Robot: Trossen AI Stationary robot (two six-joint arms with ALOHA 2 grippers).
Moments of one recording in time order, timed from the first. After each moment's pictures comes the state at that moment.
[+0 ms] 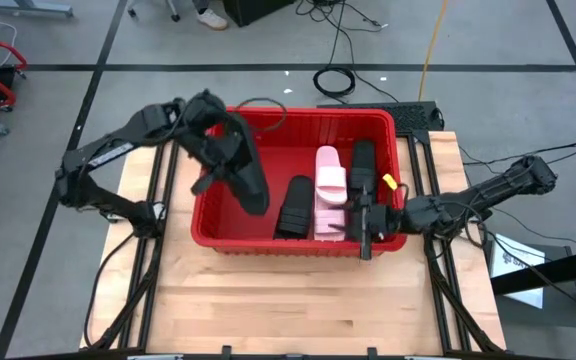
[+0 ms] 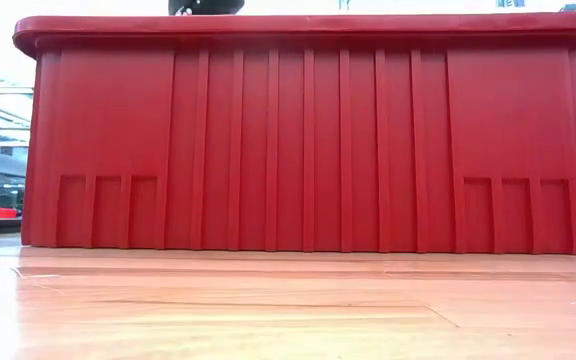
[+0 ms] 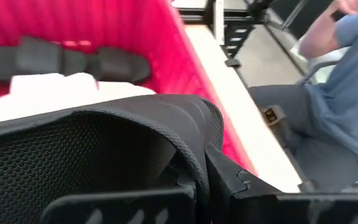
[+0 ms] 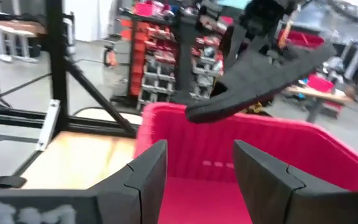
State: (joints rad) left arm 0.44 1.37 1.57 -1.11 0.78 0.42; right arm 0.34 1.04 0.75 0.24 0.43 -0.13
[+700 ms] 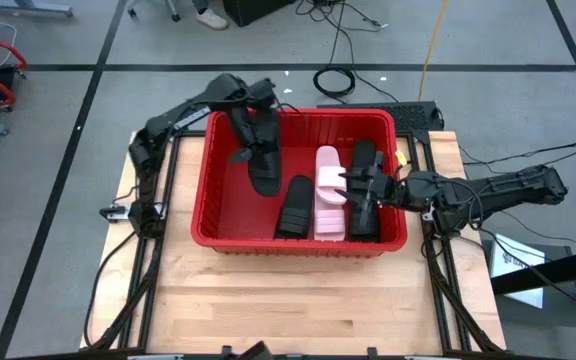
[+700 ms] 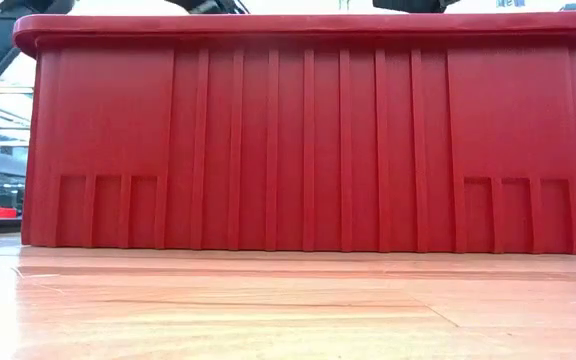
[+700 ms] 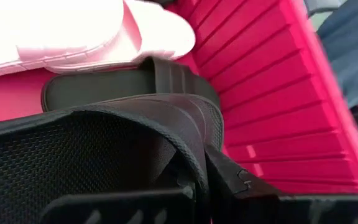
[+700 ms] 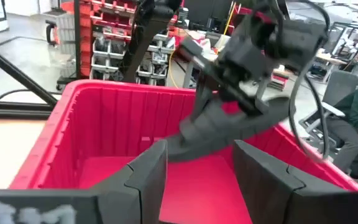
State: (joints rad) left arm 0.61 1.99 2.04 -1.57 0.78 0.83; right arm 0.12 0.93 0.75 0.07 0.41 -0.13
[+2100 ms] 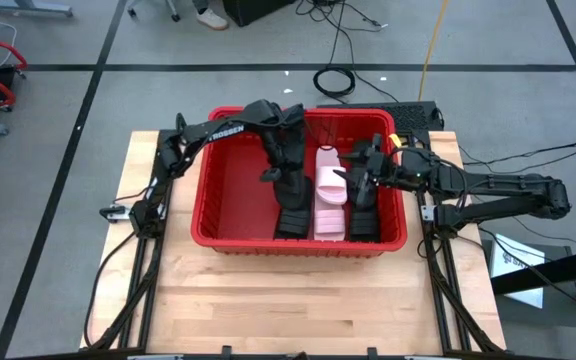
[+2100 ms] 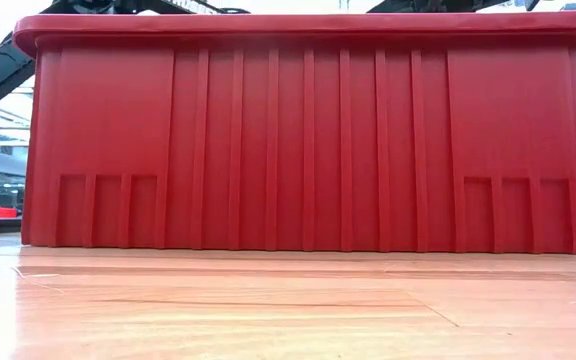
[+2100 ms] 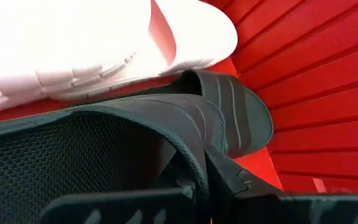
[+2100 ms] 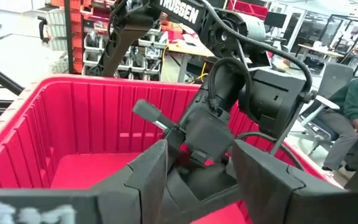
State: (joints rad) left arm 0.48 2.19 2.06 -1.33 0.71 0.75; right arm -0.15 0.94 0.75 0.07 0.15 -0.15
